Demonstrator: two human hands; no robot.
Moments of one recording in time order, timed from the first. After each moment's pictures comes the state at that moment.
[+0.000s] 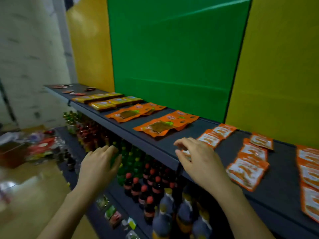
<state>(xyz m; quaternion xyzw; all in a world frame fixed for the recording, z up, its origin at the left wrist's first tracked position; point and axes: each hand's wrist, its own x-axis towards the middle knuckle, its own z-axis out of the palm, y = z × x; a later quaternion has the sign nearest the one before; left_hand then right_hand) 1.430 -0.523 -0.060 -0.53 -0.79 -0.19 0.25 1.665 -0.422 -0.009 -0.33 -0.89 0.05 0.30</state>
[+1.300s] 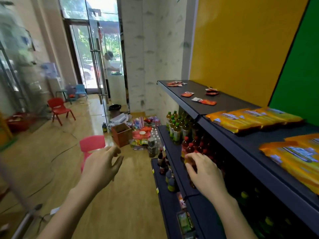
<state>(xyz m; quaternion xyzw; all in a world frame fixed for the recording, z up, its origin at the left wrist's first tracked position) 0.834 -0.578 -0.088 -0.24 -0.93 -0.16 0.22 0.967 -0.339 -0.090 -0.16 -0.95 0.17 0.21</state>
